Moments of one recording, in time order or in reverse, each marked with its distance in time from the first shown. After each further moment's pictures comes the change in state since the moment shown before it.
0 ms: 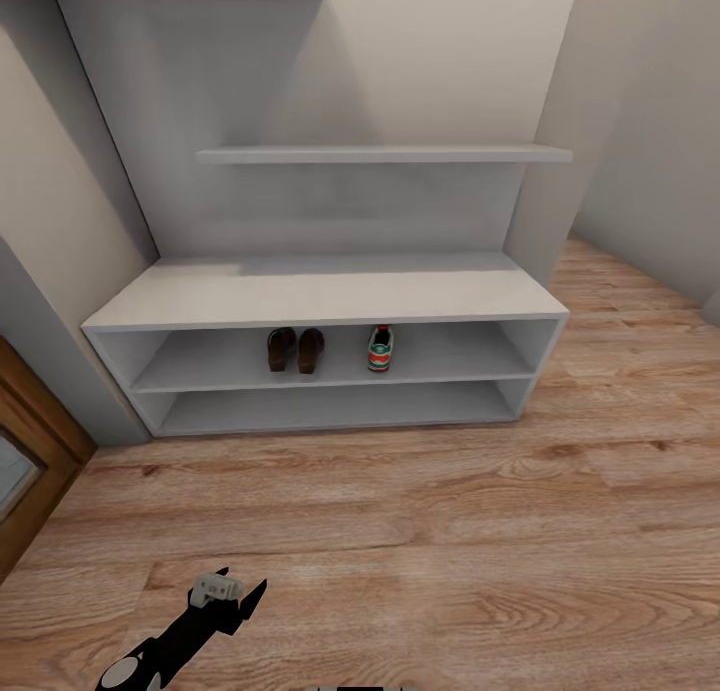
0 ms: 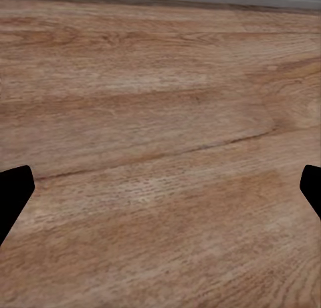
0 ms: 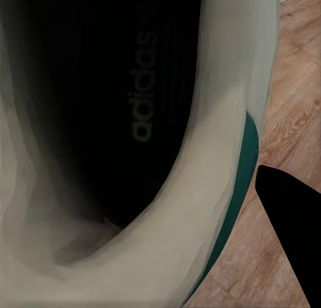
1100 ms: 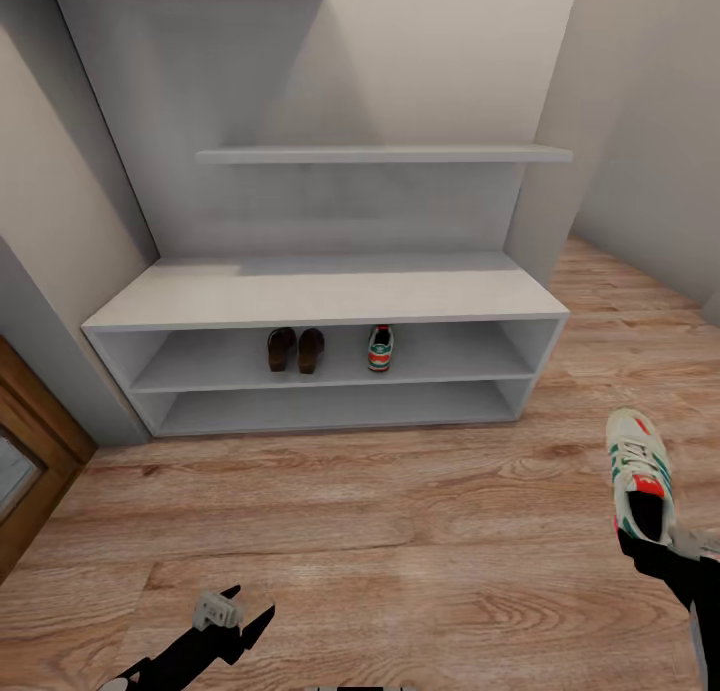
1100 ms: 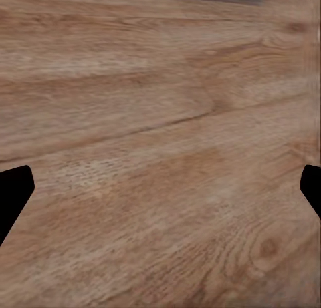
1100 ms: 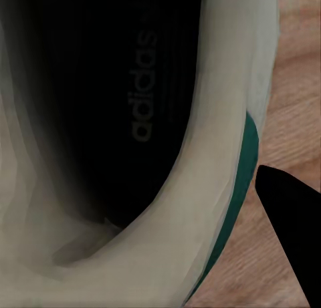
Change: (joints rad) left arm 0.039 0.006 0.010 -0.003 0.001 -0.009 -0.188; right arm 0.000 0.237 0.303 0.028 0.086 0.005 -0.002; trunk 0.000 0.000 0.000
